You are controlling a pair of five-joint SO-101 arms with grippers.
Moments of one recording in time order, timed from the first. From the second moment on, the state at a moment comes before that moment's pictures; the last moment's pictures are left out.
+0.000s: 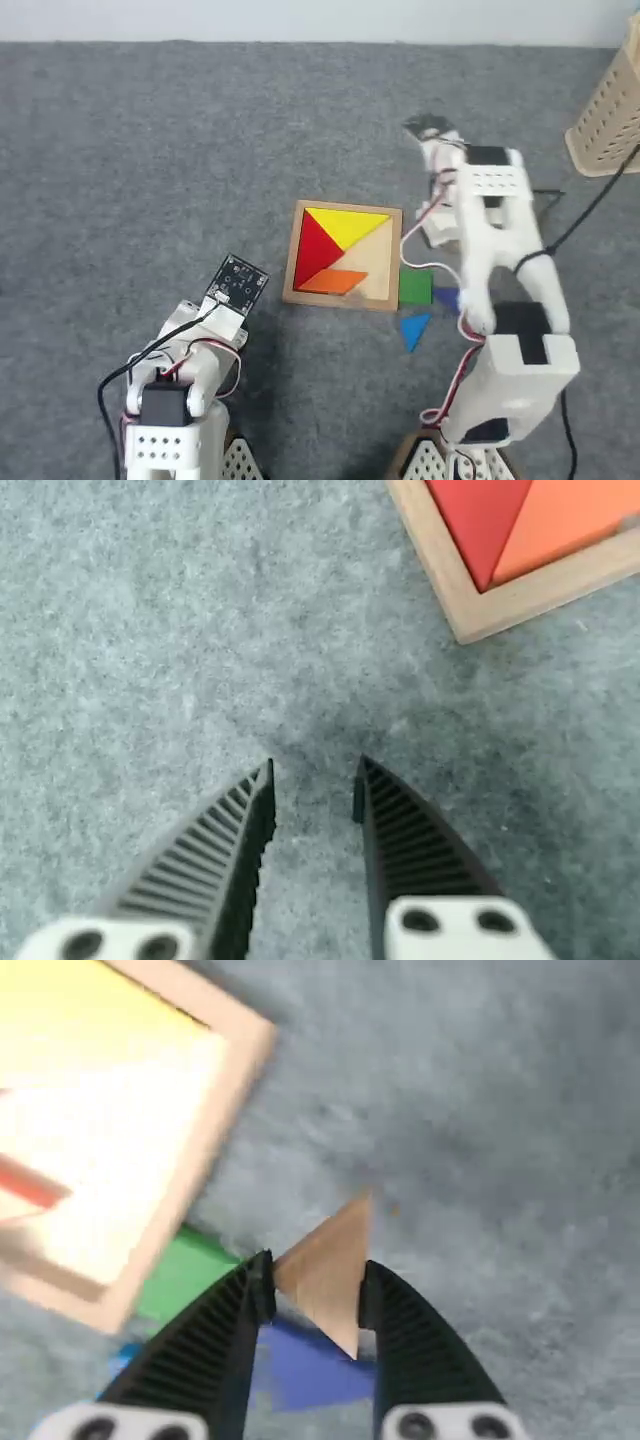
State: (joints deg) left arm -4.3 -103.4 97.3 73.6 -23.1; right arm -6.6 13.5 3.4 76.0 24.2
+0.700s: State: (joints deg) left arm -4.3 -103.4 97.3 73.6 -23.1; right arm -28.1 15.7 3.7 66.5 -12.7
